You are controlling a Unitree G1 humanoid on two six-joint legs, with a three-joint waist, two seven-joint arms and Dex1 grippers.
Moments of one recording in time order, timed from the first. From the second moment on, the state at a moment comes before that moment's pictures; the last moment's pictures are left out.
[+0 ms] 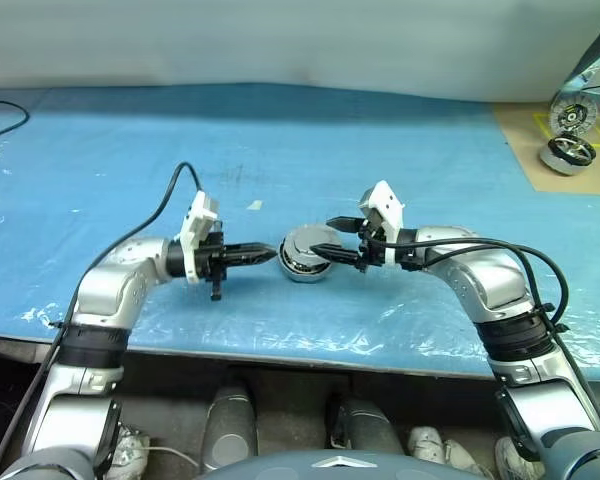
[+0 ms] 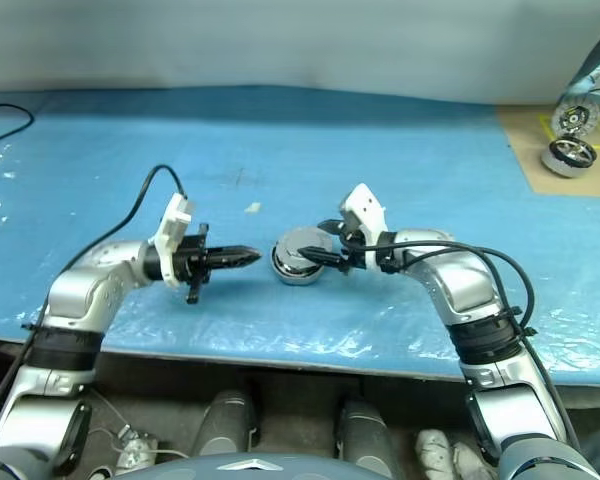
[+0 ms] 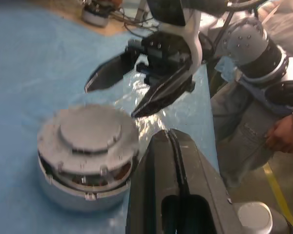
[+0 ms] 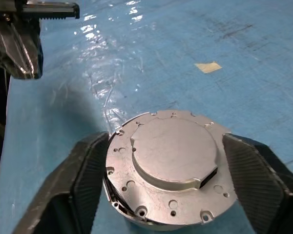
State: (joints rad) left arm -0.37 0.50 0.01 0.00 -0.52 0.54 -1.27; right arm -0.54 -0.50 0.21 -0.06 0.37 0.67 0.86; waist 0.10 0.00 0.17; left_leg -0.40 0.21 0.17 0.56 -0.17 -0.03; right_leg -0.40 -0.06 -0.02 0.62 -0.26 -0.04
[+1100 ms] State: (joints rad) left arm -0.27 0.47 -0.04 0.01 -0.44 0.36 -1.08; right arm -0.59 -0.35 0.28 0.12 0.20 0.55 0.90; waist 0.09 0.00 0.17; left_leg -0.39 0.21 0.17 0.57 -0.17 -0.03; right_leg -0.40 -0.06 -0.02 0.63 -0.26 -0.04
